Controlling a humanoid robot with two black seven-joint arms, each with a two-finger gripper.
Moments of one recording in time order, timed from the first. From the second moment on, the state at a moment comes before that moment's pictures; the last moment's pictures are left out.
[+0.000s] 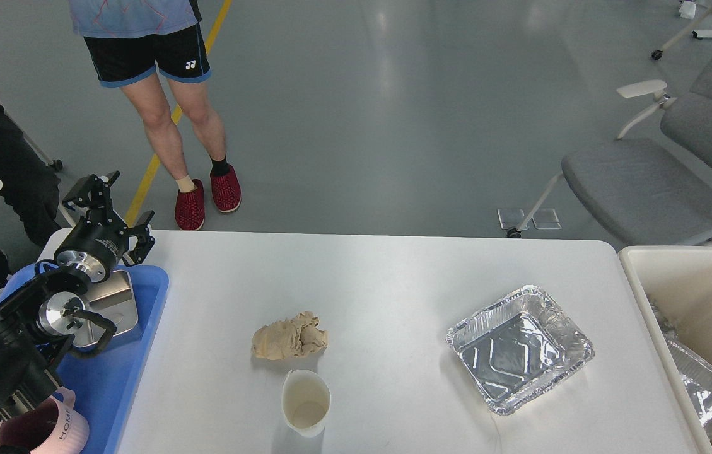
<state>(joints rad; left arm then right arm) -0.66 0.26 -0.85 -0.43 0.17 -0.34 -0.28 0.53 -1.32 0.47 0.91 -0.35 0.61 0.43</state>
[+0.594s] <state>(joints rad) -0.65 0.25 -0.85 -0.43 0.17 -0.34 -0.28 0.40 -1.52 0.46 0.91 -0.34 0.62 0.43</state>
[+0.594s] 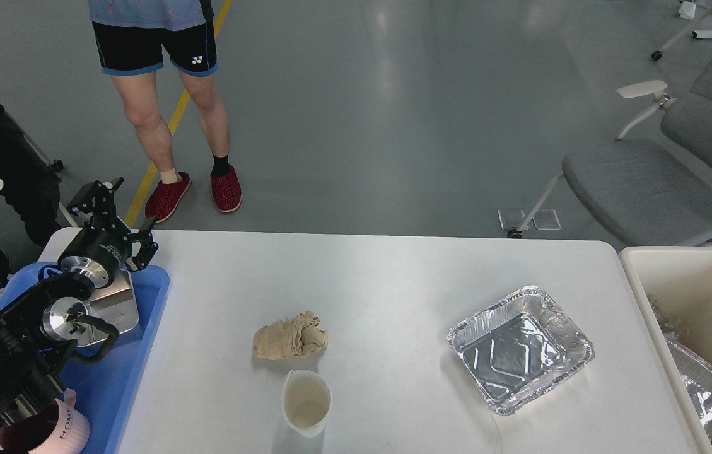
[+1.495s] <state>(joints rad) -0.65 0.21 -0.85 -0.43 0.17 -0.32 -0.28 0.58 -0.77 0.45 0.75 -1.16 0.41 0.44</state>
